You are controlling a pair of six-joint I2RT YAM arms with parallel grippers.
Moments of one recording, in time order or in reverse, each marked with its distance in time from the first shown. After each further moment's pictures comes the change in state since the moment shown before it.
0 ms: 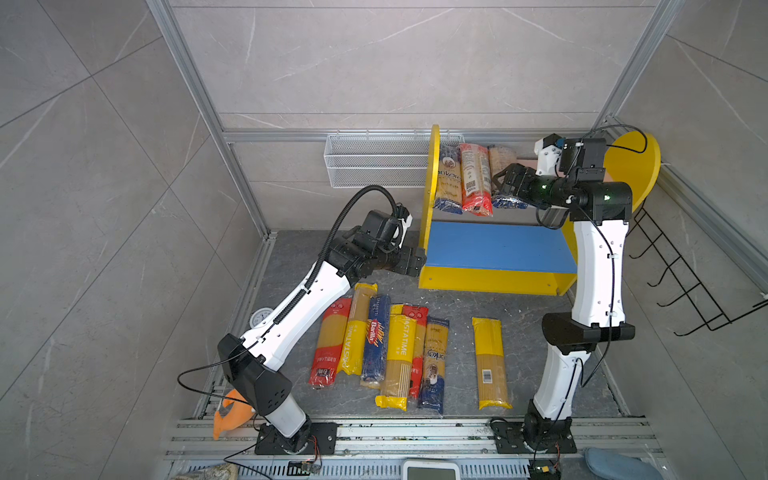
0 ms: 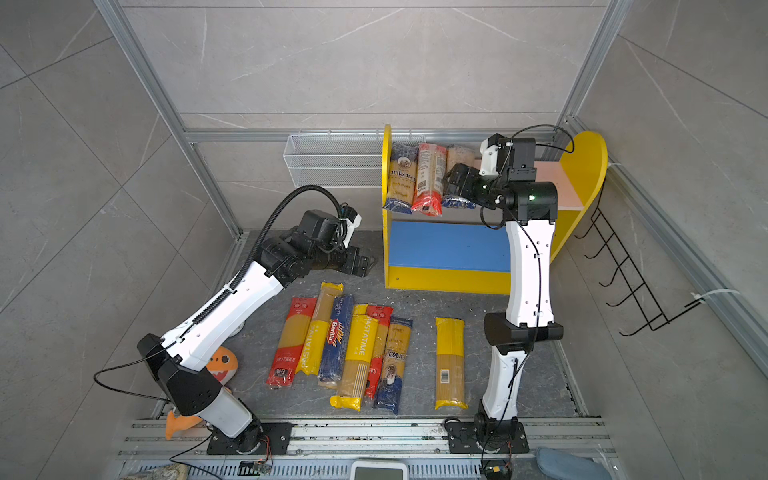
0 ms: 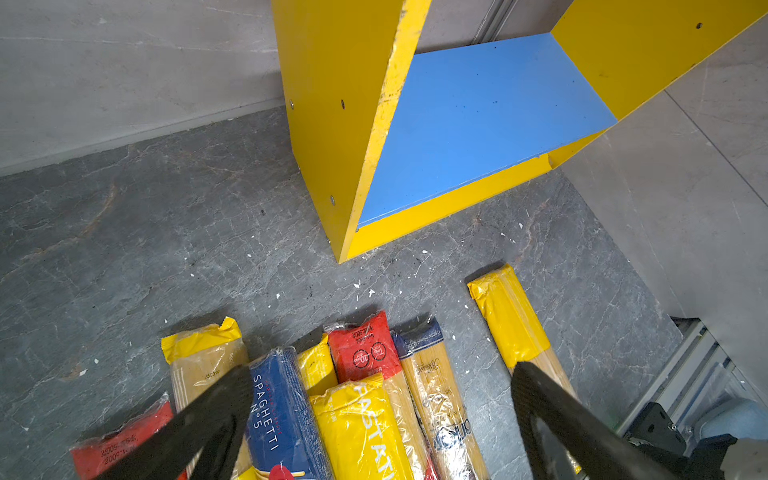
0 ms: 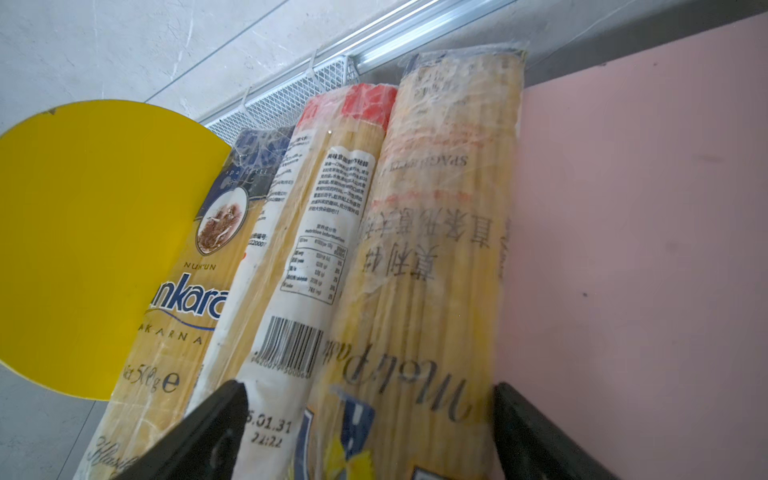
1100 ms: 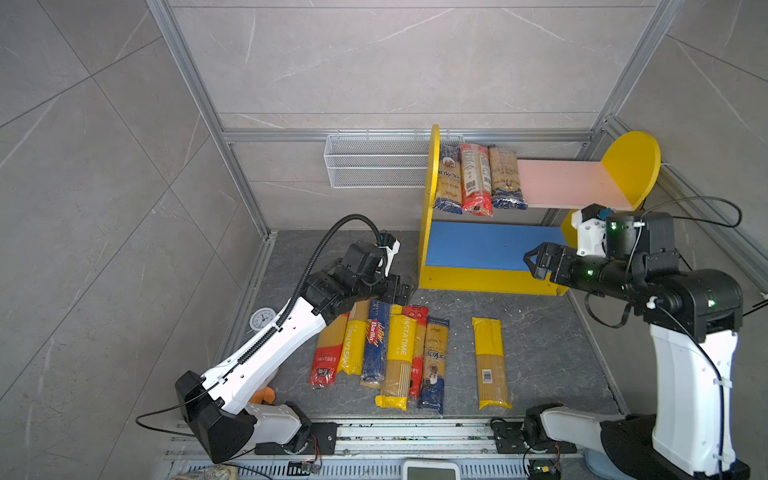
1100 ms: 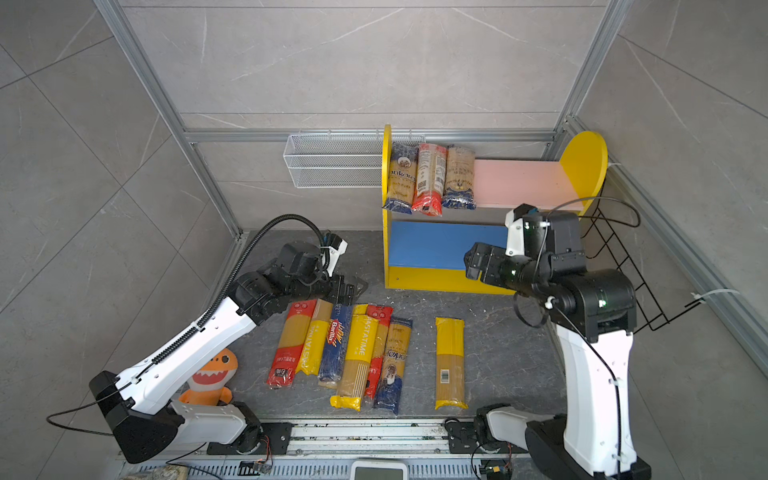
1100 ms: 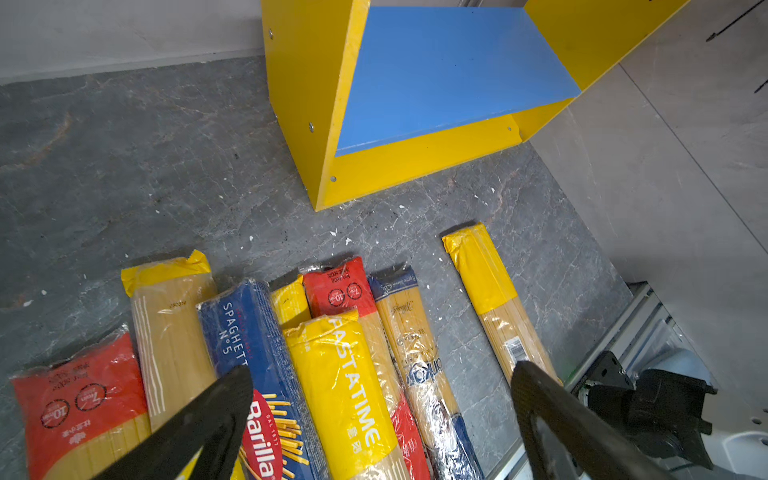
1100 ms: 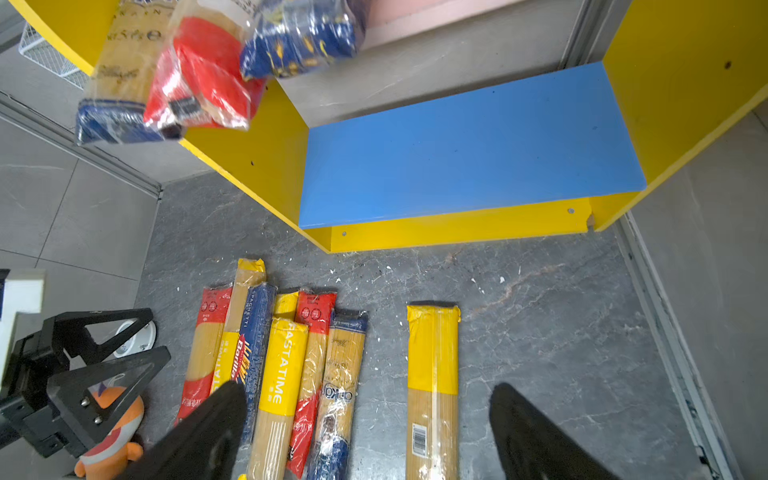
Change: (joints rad) left arm -0.063 -0.296 -0.391 0.113 0.026 -0.104; right arm 0.139 -0.793 -0.803 -0.216 0.242 0.027
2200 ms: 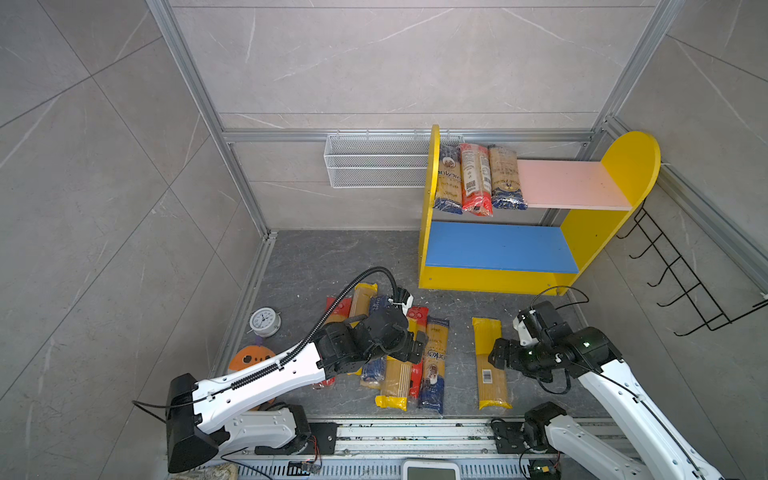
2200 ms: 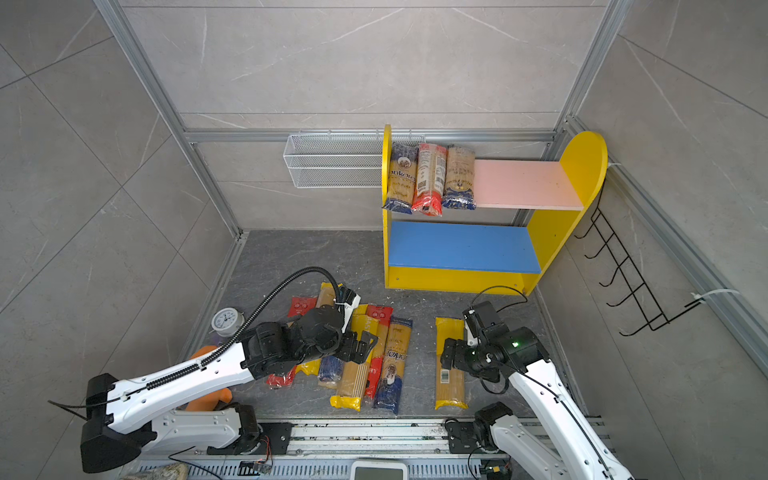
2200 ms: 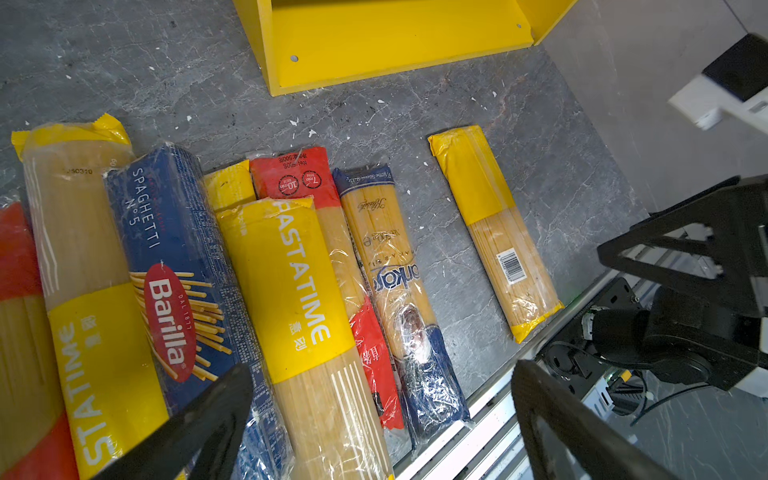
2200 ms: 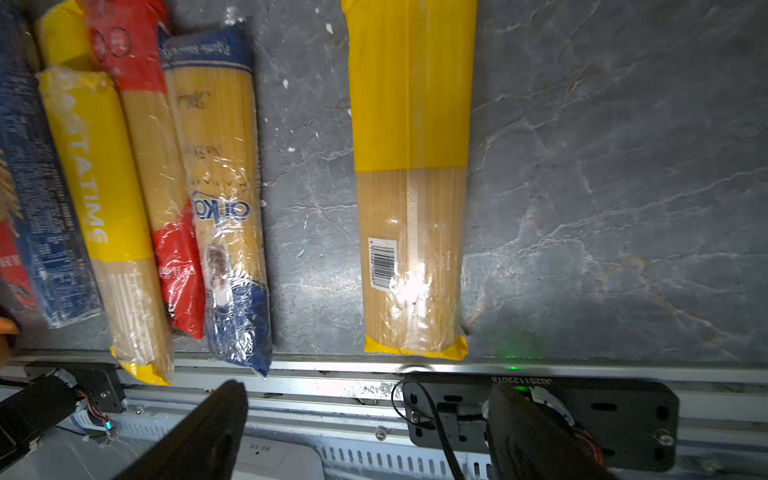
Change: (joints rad) left arm -0.368 -0.150 -0.322 0.064 -0.290 -0.261; right arm 0.165 -0.368 -1.155 0.218 -0.113 0.208
